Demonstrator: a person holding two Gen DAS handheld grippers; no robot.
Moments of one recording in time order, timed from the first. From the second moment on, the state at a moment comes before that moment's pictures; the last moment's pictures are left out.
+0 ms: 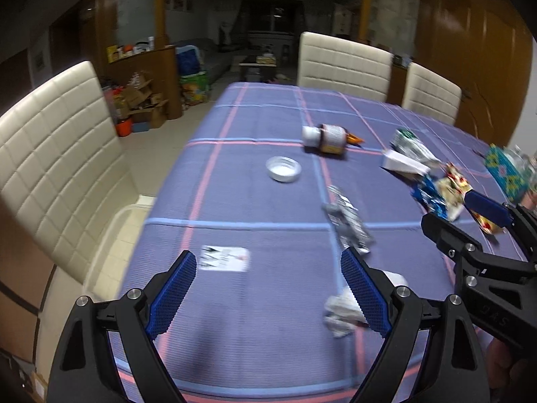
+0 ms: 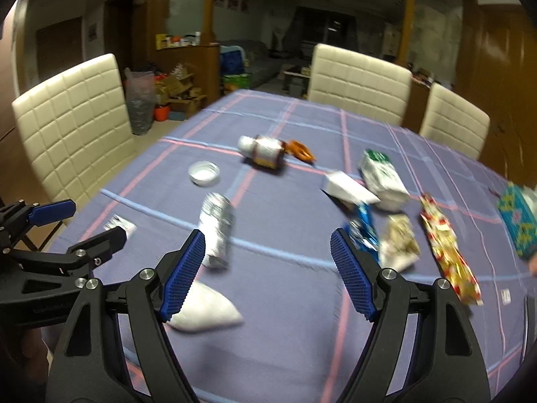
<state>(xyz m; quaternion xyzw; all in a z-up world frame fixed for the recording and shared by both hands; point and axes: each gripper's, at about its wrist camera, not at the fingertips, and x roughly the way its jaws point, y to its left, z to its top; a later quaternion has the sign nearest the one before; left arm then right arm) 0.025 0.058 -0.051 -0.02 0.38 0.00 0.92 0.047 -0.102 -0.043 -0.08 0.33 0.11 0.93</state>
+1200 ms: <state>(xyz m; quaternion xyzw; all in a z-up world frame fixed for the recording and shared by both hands) 0.041 -0.018 -0.088 0.02 0.45 -0.05 0.89 0.051 -0.166 -0.073 -0.05 0.37 0.07 0.93</state>
